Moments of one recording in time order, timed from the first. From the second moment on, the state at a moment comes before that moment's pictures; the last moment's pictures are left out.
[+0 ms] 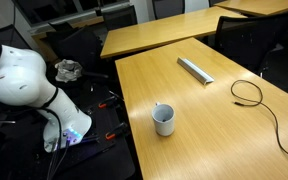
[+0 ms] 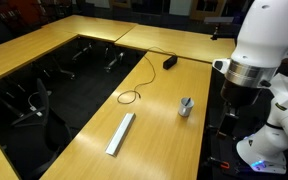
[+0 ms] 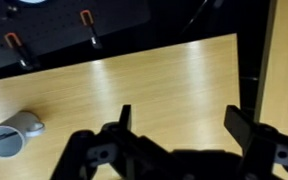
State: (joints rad) arm 0.07 -0.65 0.17 -2.33 0.33 1.68 0.48
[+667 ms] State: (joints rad) arm -0.14 -0.40 0.15 -2.39 0.12 2.04 0.62
